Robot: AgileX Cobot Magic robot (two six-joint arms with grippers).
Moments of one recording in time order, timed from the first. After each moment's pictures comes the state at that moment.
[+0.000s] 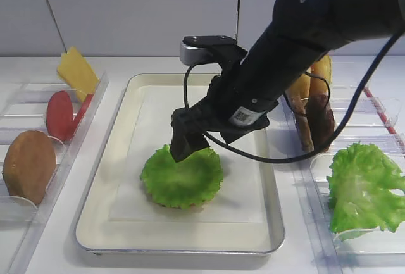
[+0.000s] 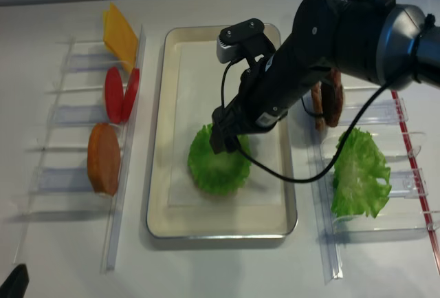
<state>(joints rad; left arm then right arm) -0.01 -0.02 -0.49 0.01 1.19 -0.03 0.57 1.75 -1.17 0.58 0.73 -0.43</state>
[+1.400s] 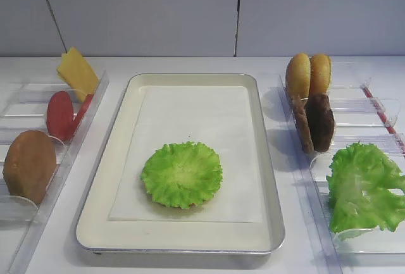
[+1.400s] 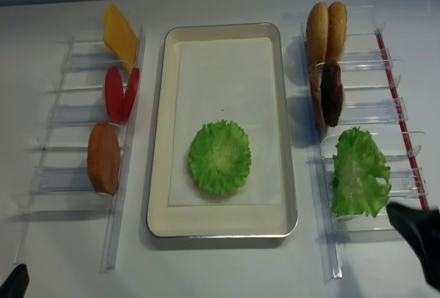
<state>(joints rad) -0.01 -0.02 -0.49 0.01 1.19 -0.03 0.29 0.48 -0.62 0.17 1.04 -0.27</state>
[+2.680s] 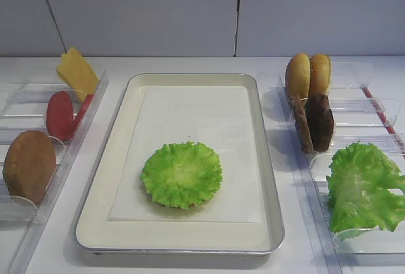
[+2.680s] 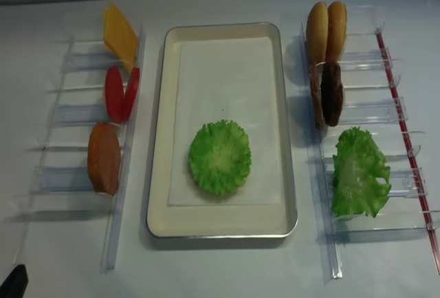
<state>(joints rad) -0.01 -0.02 -0.49 0.01 1.18 -0.03 0.10 -0.02 -0.47 0.05 1.14 -0.15</state>
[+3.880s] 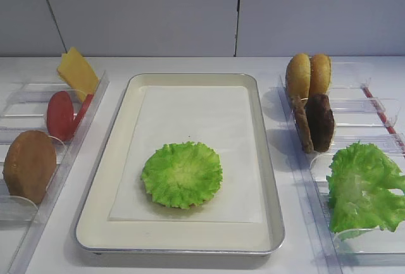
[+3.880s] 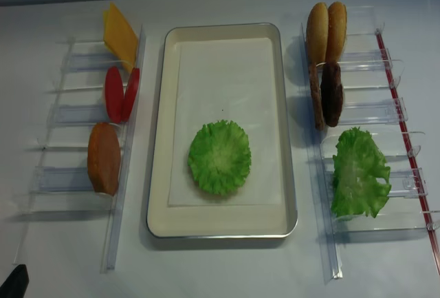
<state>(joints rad) -0.01 -0.02 -0.49 0.01 1.18 -0.03 0.01 -0.02 -0.47 0.05 1.14 -0.15</state>
